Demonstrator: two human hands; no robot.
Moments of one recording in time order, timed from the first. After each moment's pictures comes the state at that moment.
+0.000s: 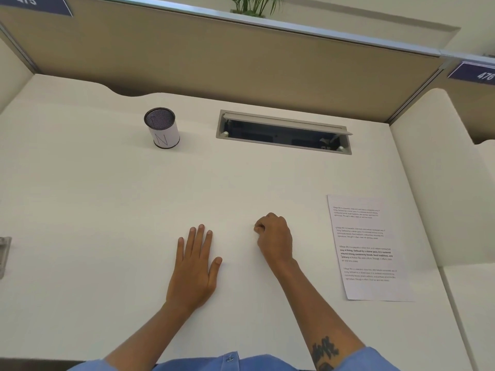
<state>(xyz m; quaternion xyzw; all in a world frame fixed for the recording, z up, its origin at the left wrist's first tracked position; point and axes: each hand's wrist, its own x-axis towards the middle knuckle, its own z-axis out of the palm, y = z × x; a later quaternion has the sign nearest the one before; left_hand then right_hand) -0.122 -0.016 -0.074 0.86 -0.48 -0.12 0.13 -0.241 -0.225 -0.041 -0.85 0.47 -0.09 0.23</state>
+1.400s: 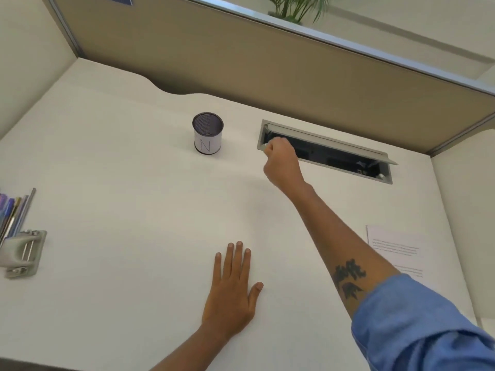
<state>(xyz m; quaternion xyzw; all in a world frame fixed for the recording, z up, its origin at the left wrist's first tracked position) -0.119 -0.019 -0.056 0.85 -0.49 -0.18 0.11 -0.012 -0.305 0.071 -0.86 0.38 -0.13 0.30</state>
